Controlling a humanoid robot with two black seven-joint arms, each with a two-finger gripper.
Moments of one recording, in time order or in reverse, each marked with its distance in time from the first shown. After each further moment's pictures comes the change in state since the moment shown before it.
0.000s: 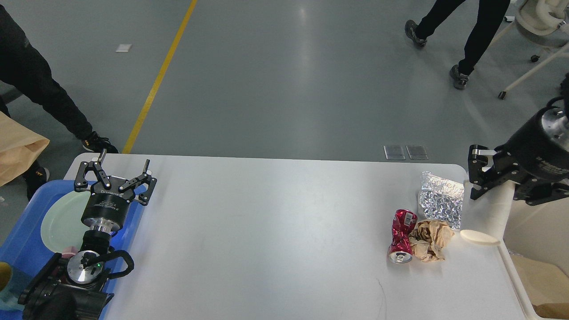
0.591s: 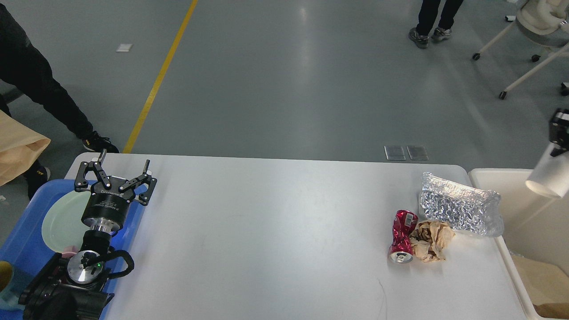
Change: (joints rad) left arm 0.000 0.000 0.000 -0.001 0.000 0.000 0.002; right arm -0.277 -0.173 -0.210 -0.350 -0.015 -0.289 0.105
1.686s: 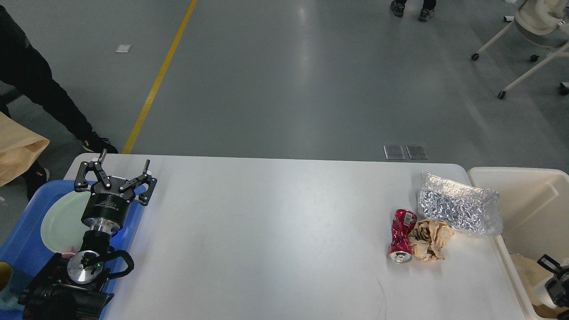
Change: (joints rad) left arm 0.000 0.000 0.000 0.001 0.000 0.000 0.000; right arm -1.705 0.226 0.767 -1.326 0.016 -0.332 -0.002
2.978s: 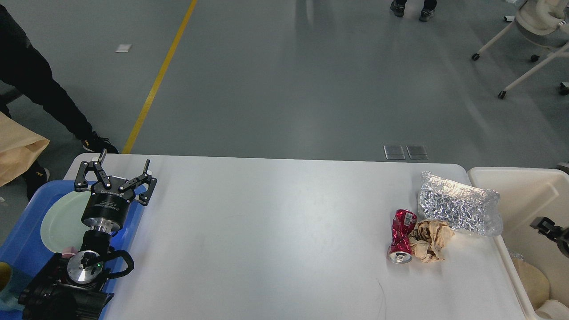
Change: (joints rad) left arm 0.000 0.000 0.000 -0.001 0.000 0.000 0.000; right arm 0.475 -0.212 -0.017 0.501 -0.223 0.094 -0.023
